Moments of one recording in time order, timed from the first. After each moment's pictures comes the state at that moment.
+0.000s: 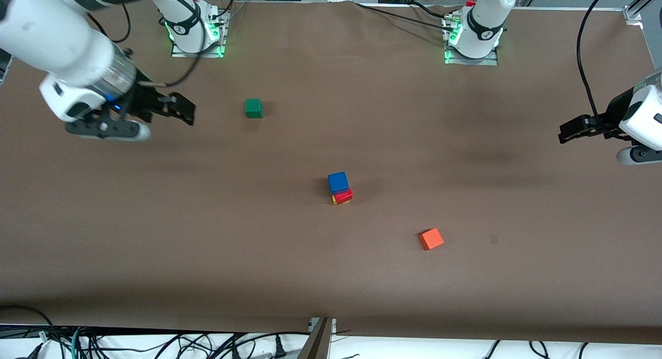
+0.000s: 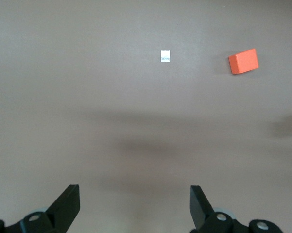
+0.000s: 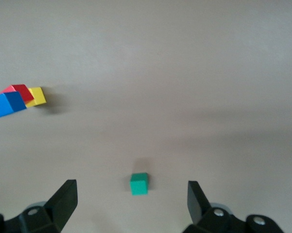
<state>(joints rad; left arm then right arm) 0.05 0.15 -0.05 -1.48 0.03 1.53 -0.13 0.42 0.12 -0.15 -1.48 0.11 1.54 0.36</state>
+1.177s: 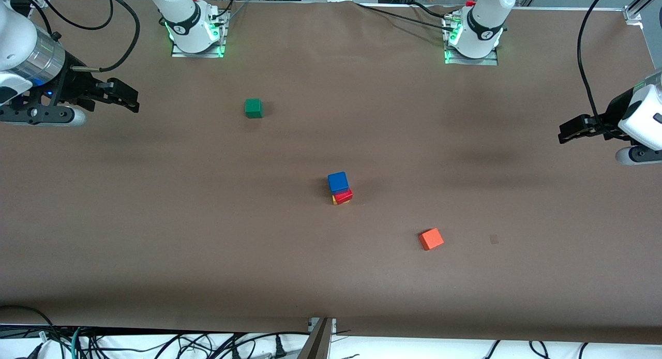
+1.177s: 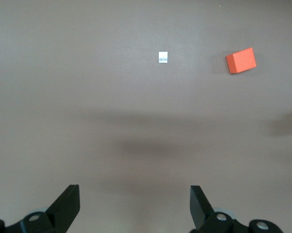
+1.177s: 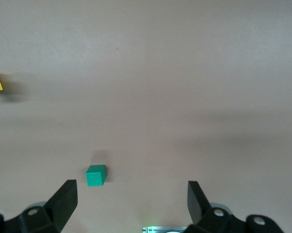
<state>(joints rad) 0.05 0.15 -0.05 -1.48 0.03 1.53 -0.11 0.29 0.06 -0.15 -1.53 0.03 1.50 0.18</state>
